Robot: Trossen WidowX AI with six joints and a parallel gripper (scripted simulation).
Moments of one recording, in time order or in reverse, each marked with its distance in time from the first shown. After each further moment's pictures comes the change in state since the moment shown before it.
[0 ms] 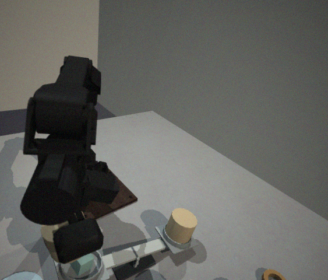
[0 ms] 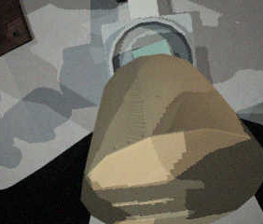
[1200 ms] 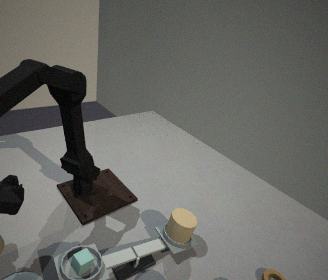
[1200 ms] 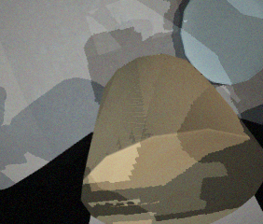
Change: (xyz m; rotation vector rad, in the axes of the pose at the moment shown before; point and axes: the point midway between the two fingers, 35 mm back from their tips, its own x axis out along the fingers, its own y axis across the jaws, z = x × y) arm 0.079 0.118 -0.139 0.009 0.010 0.003
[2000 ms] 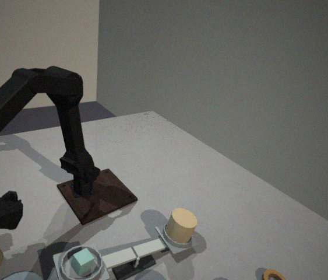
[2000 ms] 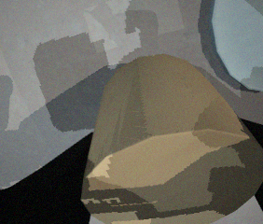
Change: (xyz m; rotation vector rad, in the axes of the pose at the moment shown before) arm 0.048 0.009 -0.006 -0.003 0.010 -0.004
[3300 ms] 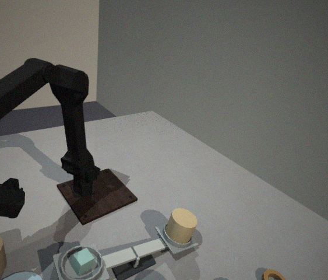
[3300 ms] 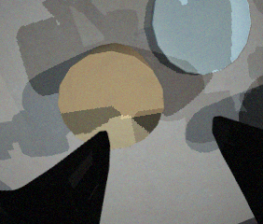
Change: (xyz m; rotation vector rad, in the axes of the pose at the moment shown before) arm -0.054 -0.026 0.002 -0.002 0.046 -0.060
